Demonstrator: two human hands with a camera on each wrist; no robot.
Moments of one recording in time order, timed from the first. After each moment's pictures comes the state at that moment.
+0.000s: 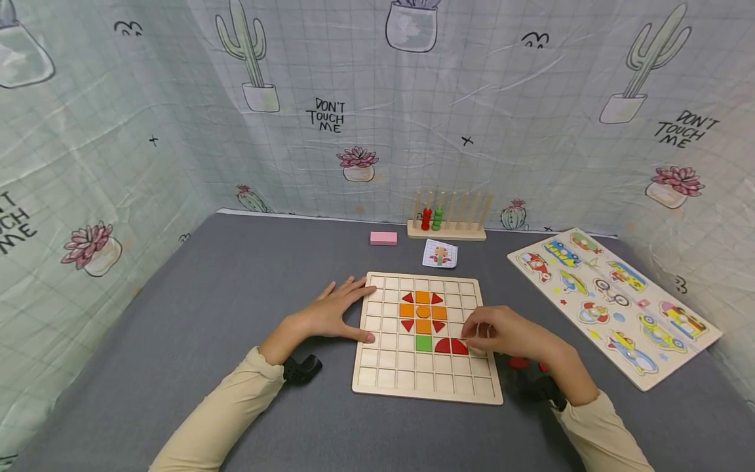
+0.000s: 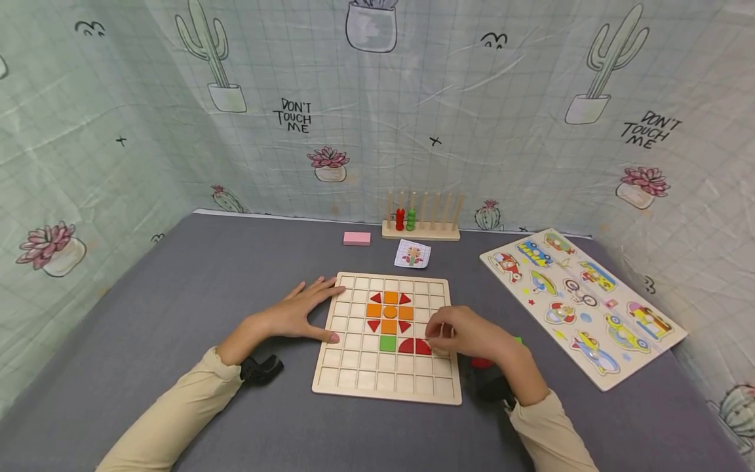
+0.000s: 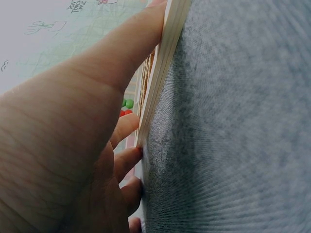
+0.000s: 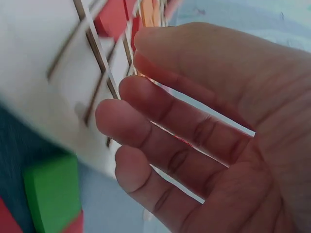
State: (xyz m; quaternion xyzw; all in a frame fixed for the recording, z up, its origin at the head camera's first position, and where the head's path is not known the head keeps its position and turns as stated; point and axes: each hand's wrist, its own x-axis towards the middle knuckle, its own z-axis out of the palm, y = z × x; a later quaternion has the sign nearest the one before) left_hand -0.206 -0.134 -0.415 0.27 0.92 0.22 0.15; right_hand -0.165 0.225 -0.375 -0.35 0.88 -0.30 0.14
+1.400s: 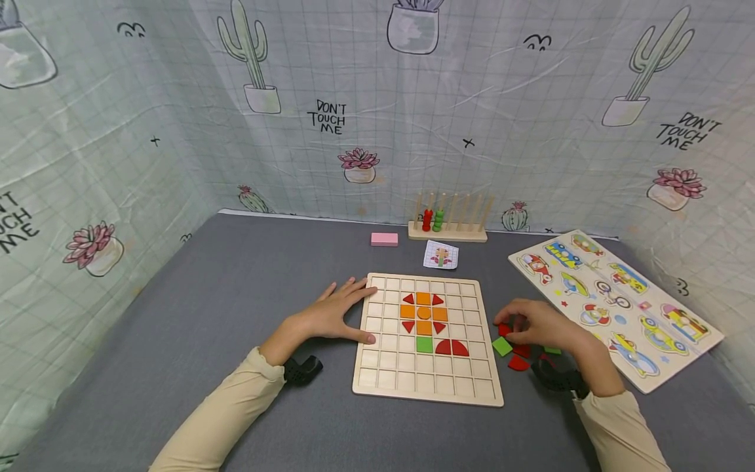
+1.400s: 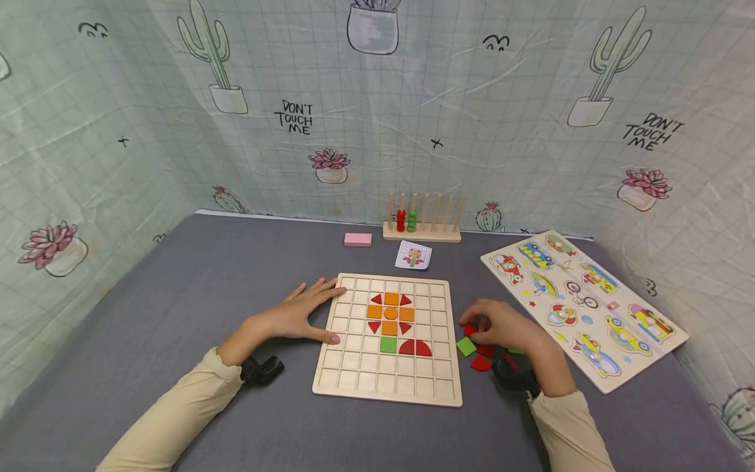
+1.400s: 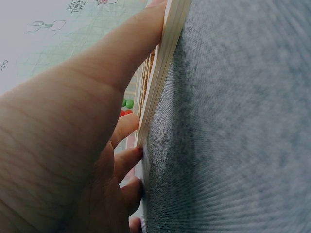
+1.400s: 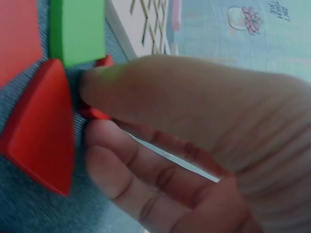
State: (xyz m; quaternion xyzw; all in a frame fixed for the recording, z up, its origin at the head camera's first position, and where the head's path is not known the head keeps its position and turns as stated) left_hand -0.205 -0.134 -0.412 0.28 0.92 0.23 0.15; right_hand -0.177 0.281 -0.384 -0.31 0.90 -0.29 0.11
